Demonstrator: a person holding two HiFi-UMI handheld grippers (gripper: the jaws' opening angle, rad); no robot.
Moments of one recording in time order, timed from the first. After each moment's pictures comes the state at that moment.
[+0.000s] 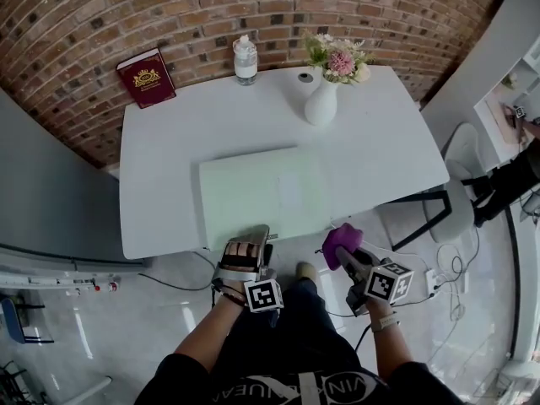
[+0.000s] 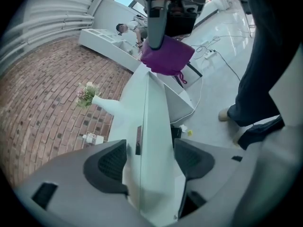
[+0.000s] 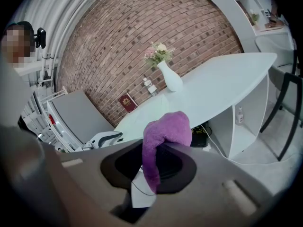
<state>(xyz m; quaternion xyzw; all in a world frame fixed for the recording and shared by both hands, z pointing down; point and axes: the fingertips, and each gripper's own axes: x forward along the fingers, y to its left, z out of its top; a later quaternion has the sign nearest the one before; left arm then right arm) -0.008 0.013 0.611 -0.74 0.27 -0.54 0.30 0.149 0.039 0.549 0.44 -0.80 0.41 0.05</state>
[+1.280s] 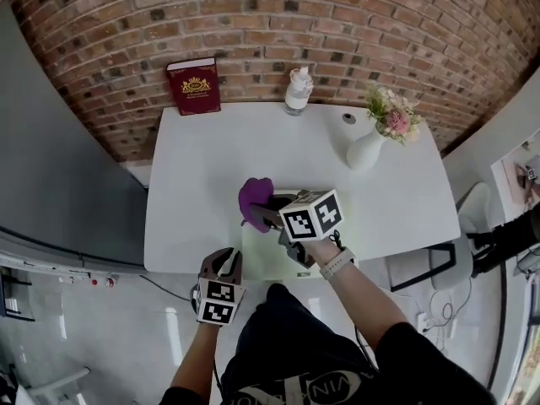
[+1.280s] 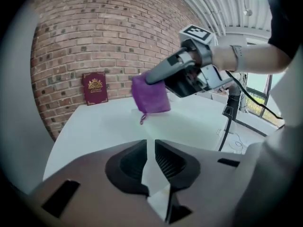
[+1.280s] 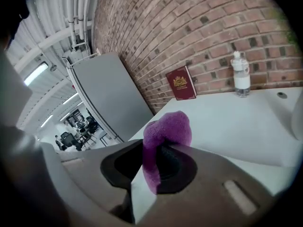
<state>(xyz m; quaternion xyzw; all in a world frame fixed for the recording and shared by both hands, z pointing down) -0.201 -0.039 0.554 -0.78 0.53 -0.26 -0.19 -0.176 -0.139 0.473 0.18 -0.91 0.31 0.22</state>
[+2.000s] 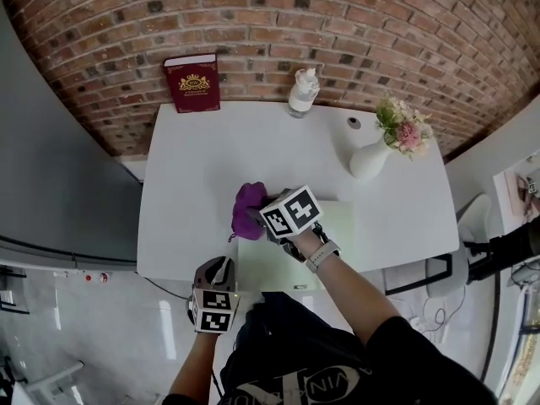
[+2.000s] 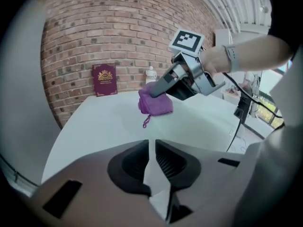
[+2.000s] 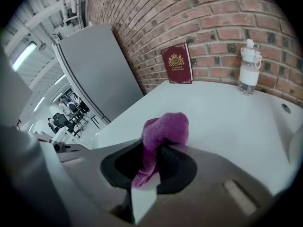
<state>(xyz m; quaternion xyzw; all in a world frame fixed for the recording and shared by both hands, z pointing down) -0.216 -0.049 0.572 -0.74 0.56 -0.27 -0.23 -0.185 -0.180 0.540 0.17 -0.88 0.28 0.36</state>
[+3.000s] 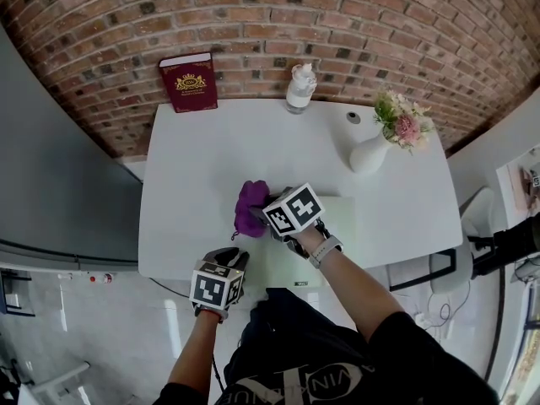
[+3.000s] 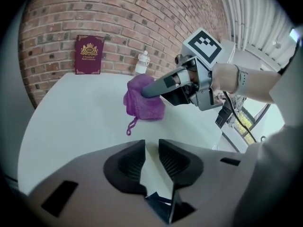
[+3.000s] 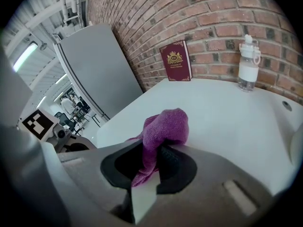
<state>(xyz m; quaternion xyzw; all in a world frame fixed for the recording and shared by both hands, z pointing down) -0.177 -0.069 0.575 -0.77 0.45 -0.27 -0.37 -0.171 -0.182 0.553 0.16 -0.87 0.28 0.36</state>
